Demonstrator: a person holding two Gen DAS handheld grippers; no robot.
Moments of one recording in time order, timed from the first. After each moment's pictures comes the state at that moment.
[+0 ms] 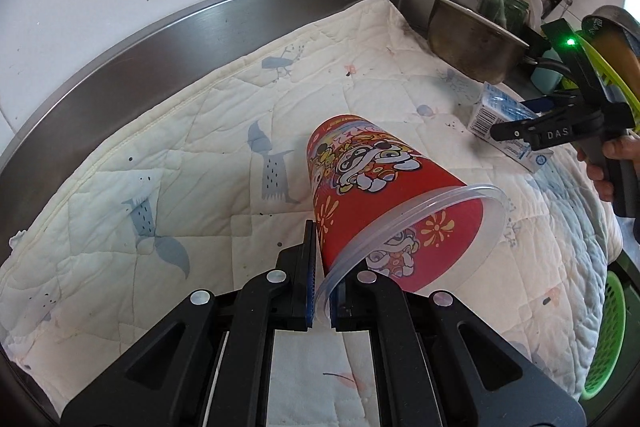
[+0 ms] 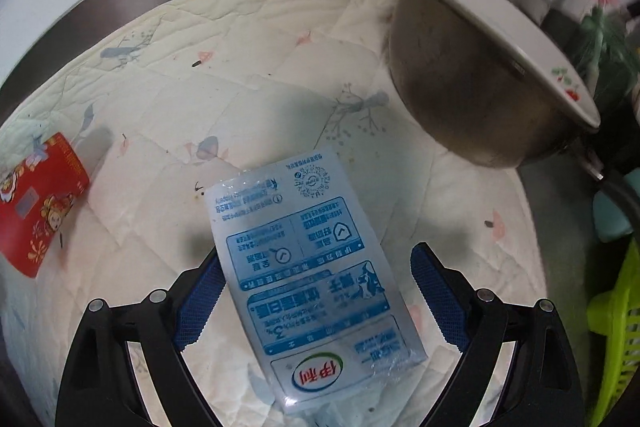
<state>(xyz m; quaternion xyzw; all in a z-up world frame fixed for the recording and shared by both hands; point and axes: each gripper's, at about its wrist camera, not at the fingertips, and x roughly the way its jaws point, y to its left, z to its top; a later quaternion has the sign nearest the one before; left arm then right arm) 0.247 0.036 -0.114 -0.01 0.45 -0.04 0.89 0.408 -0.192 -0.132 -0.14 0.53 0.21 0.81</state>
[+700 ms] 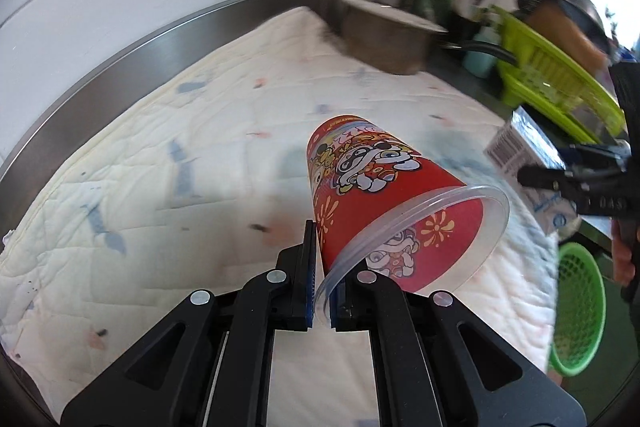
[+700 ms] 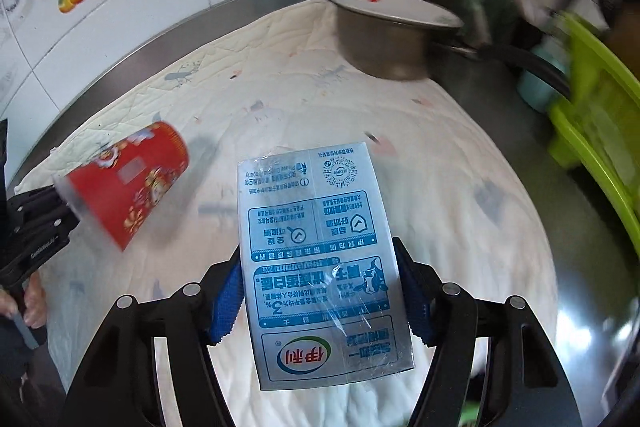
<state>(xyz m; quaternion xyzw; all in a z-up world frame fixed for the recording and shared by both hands) 0.201 -0.037 -0.082 0.01 0.43 -0.12 0.90 0.223 -0.267 -0.070 -0.02 0.47 0.16 0.87</state>
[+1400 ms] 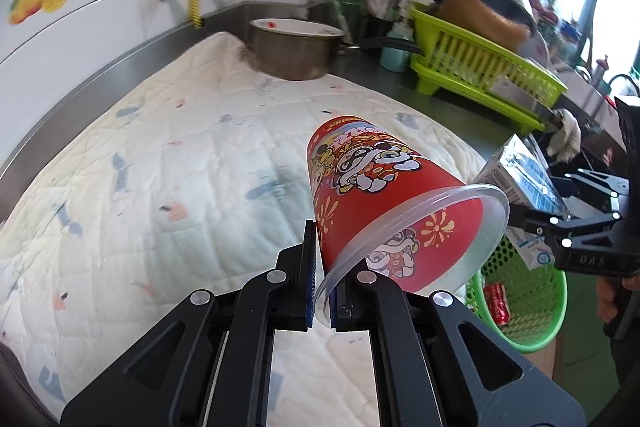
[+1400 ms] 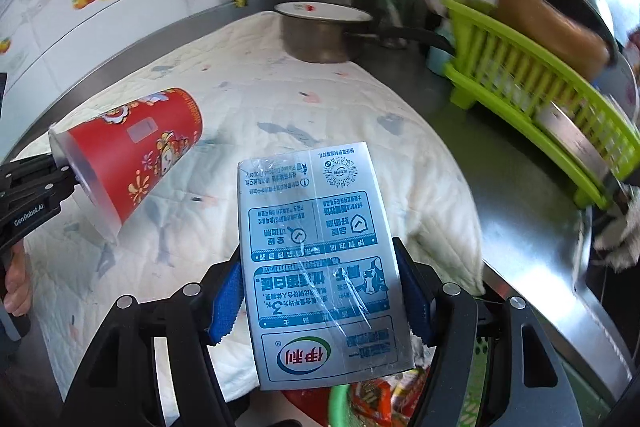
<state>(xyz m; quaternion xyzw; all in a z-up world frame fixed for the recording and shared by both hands) 0.124 -0.100 -0.047 0.01 0.40 -0.18 0.90 0.103 -0.304 -0.052 -0.04 0.45 0.08 0.89</state>
